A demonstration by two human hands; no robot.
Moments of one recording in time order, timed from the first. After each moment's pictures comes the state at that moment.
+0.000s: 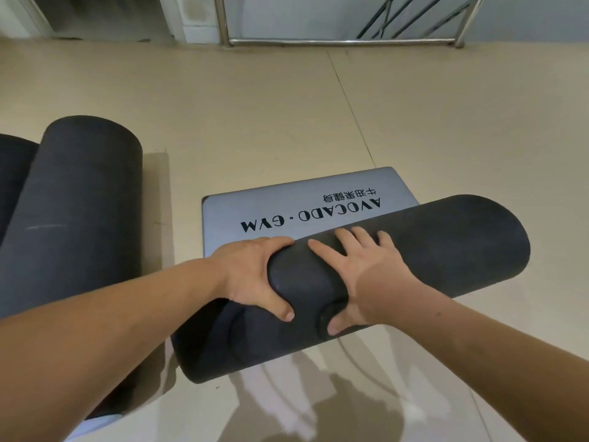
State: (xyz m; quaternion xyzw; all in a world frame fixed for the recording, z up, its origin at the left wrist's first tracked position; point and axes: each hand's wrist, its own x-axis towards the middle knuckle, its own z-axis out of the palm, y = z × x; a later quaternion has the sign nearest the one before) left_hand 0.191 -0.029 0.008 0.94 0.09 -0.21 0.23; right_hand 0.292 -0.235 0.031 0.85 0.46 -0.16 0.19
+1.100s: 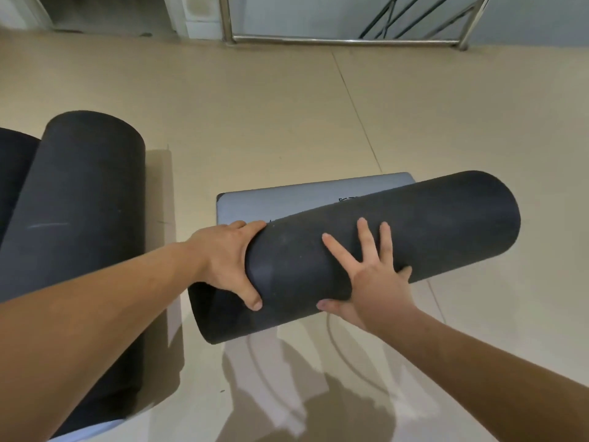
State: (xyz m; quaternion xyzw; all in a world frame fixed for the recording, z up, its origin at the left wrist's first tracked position) left_hand 0.191 0.026 0.006 0.95 0.12 -0.24 0.16; right_hand 0.285 -0.234 -0.012 0.93 0.34 -0.16 0.01
